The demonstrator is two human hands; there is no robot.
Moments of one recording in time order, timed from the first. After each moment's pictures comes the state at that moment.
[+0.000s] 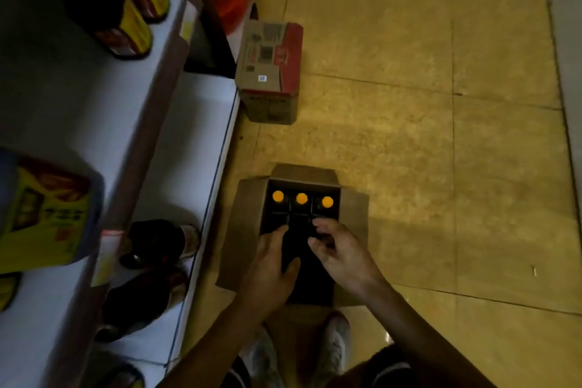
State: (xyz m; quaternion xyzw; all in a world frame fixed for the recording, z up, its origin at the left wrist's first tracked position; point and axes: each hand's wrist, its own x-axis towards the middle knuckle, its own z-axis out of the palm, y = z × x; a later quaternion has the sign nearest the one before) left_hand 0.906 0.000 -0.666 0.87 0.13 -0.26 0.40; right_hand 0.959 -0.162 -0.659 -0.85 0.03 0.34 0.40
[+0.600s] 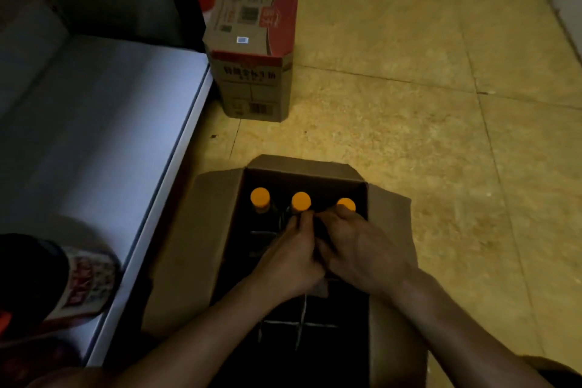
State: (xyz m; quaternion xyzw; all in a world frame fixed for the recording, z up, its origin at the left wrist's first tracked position) left_hand 0.985 -0.028 -0.910 0.88 -0.01 -0.25 0.39; right_hand 1.014 -0.164 -0.875 -0.94 -0.20 0.24 0.15
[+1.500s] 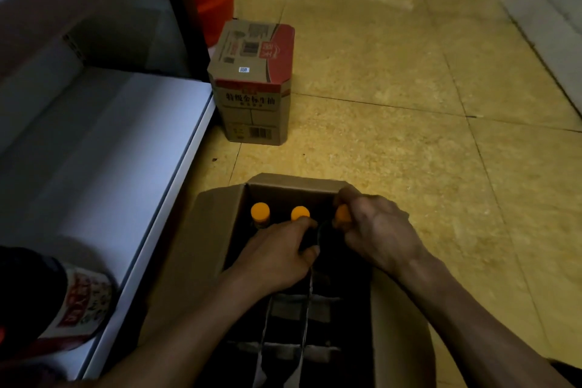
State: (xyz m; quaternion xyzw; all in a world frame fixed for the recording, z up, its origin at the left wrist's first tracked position) left_hand 0.999 -0.004 -0.882 0.93 -0.08 -0.20 0.31; right_hand 1.039 -0.191 -0.863 -0.97 -0.18 0.12 0.13
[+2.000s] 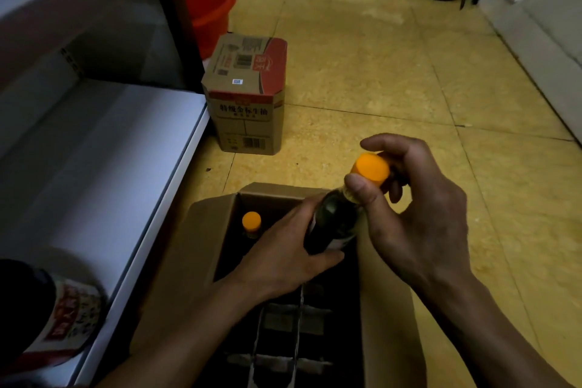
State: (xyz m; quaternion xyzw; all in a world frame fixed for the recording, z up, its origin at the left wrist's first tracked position) left_hand 1.002 -0.021 -0.869 0.85 -0.10 -0.14 0.50; right_hand 1.014 -0.190 -0.792 -0.87 -0.19 -0.24 0.39
